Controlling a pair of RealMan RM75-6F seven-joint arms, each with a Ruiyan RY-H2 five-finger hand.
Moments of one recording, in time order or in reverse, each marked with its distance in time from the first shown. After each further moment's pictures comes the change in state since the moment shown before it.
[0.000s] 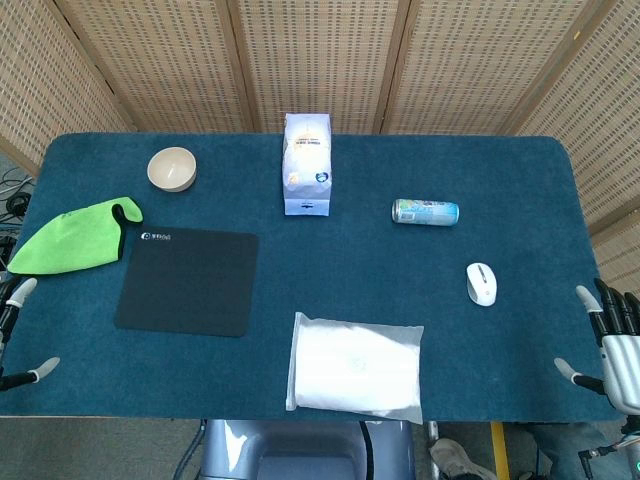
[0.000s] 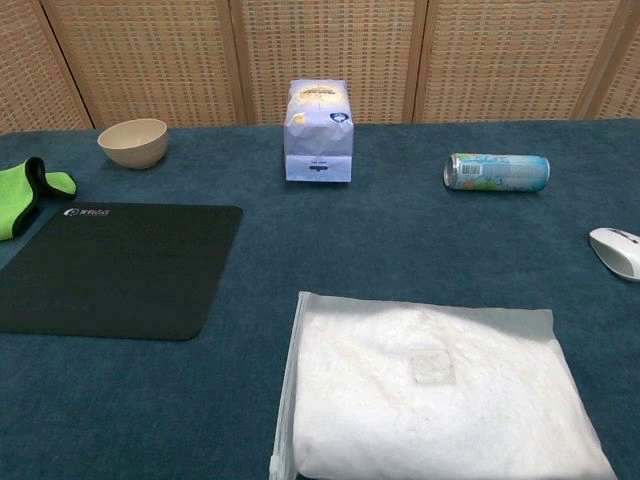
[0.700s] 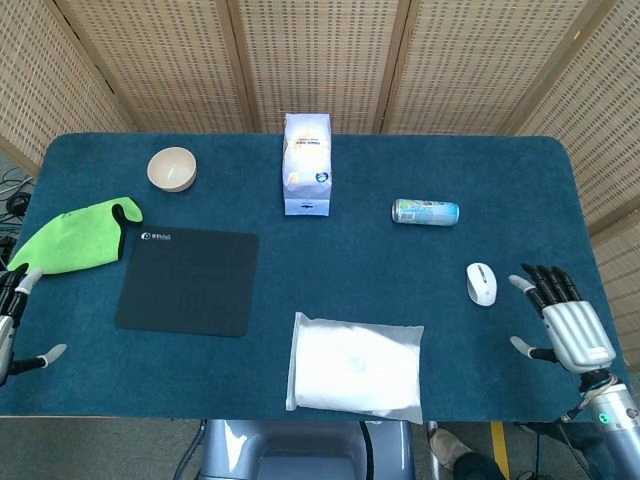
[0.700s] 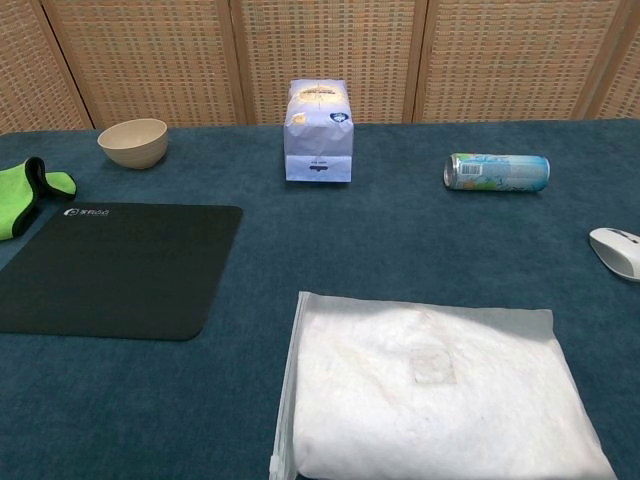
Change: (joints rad) left arm -0.046 -0.056 -0.045 0.024 -0.081 -0.057 0.064; right arm 0.210 -0.055 0.008 0.169 -0.105 -0.239 0.211
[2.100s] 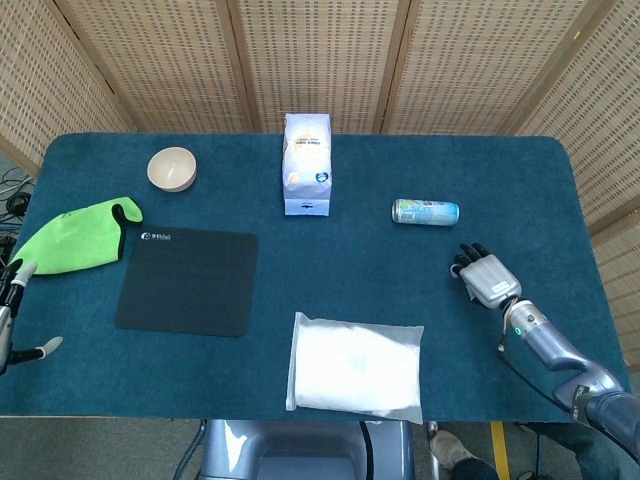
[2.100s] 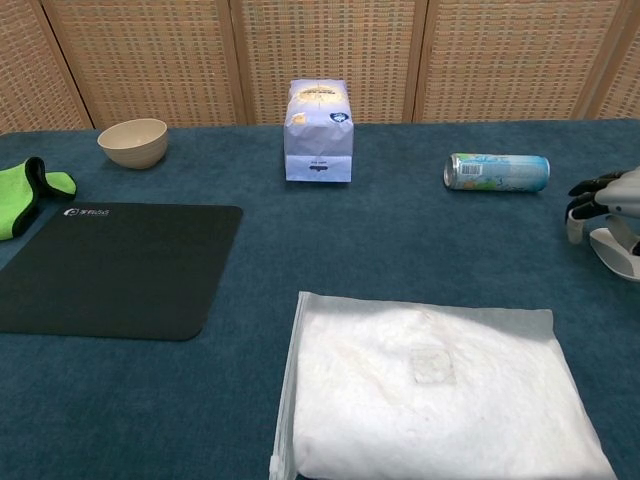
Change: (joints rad) left arm -0.029 -0.010 -0.026 0.012 -0.107 -0.059 0.015; right arm 0.421 -0.383 -0.100 0.658 -0.004 -0.484 -0.030
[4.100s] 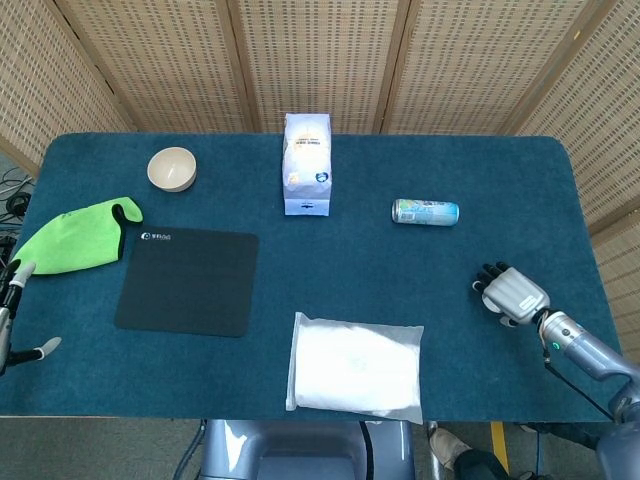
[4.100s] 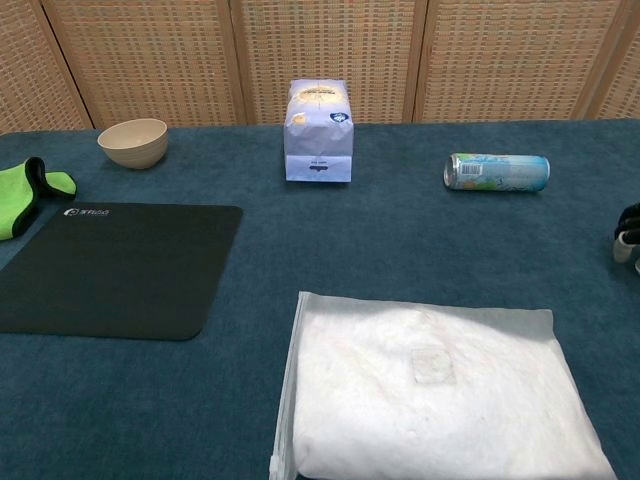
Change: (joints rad) left arm 0.002 -0.003 0.002 -0.006 -0.001 0.008 0.028; right arm -0.079 -0.161 -0.252 0.604 -0.263 0.325 0.358
